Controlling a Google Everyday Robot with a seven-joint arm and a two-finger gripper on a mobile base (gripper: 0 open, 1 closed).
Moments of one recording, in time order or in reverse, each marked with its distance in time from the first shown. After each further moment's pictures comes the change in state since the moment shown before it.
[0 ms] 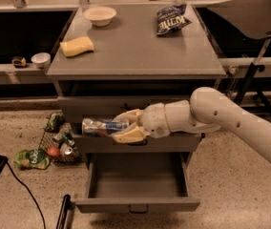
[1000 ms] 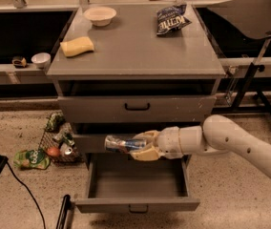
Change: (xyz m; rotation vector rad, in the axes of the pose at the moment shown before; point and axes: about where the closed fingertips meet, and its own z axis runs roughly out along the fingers) arm 0.101 -0.006 -0.020 0.101 0.041 0.109
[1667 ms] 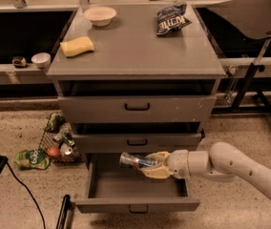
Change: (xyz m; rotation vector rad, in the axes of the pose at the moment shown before) arm 0.119 -0.013 -0.004 0.054 -0.006 0.173
